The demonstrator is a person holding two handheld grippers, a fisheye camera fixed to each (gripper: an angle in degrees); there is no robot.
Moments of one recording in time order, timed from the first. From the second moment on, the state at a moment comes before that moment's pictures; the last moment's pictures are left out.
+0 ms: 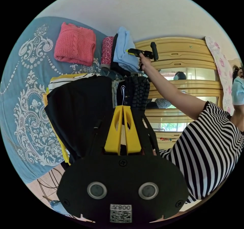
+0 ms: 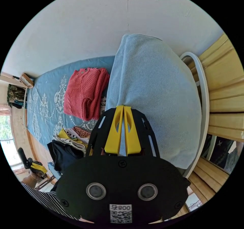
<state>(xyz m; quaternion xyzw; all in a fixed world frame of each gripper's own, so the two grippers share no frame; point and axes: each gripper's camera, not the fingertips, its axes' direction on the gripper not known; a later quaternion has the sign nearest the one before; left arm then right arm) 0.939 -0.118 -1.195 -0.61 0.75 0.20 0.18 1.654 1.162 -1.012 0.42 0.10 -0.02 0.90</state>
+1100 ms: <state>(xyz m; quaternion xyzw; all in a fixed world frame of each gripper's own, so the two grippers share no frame) 0.887 -0.147 -1.084 -0.65 0.72 0.06 0.24 1.606 0.850 -0.777 0.38 -0.09 -0.22 0.89</state>
